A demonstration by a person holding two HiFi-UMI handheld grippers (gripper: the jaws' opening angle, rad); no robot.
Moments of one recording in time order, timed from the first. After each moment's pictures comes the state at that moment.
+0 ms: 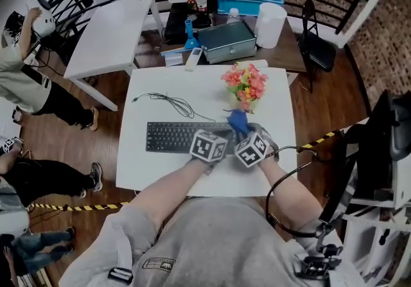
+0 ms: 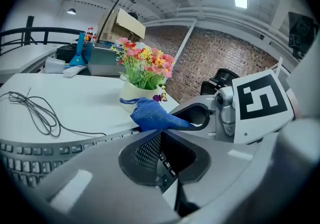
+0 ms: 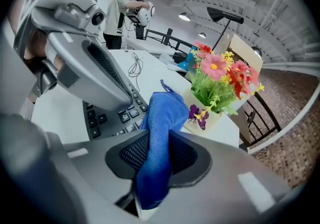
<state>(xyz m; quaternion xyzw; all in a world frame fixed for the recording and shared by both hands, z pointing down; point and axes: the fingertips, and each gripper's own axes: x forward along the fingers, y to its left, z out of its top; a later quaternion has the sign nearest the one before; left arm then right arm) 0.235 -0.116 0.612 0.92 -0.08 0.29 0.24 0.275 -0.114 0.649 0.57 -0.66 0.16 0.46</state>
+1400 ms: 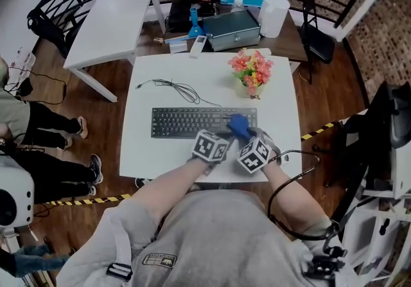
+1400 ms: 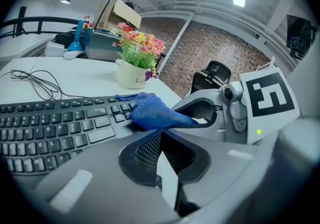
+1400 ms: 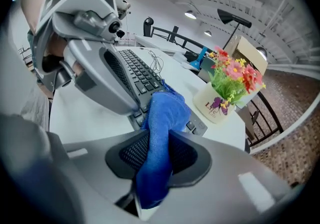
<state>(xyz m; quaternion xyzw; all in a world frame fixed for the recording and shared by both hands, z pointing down) 0.187 -0.065 0.635 0.91 -0.03 0.32 0.26 0.218 -0.058 0.659 0.55 -0.67 0.16 0.48</state>
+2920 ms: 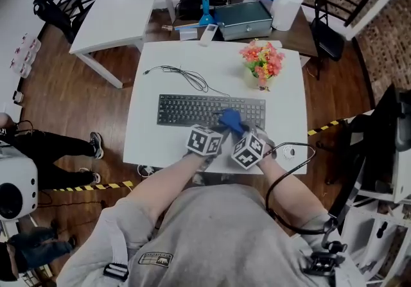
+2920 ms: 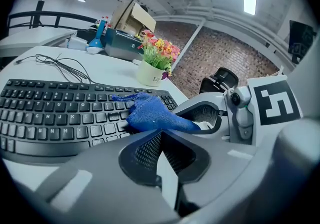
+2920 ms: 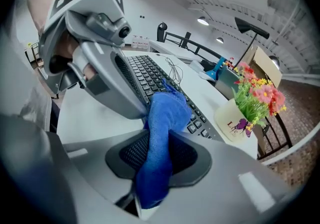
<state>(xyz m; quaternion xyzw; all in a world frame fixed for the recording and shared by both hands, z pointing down) 0.139 -0.081 0.640 0.90 -0.08 0.31 0.29 0.158 -0.073 0.664 0.50 -0.71 0.13 0.48</state>
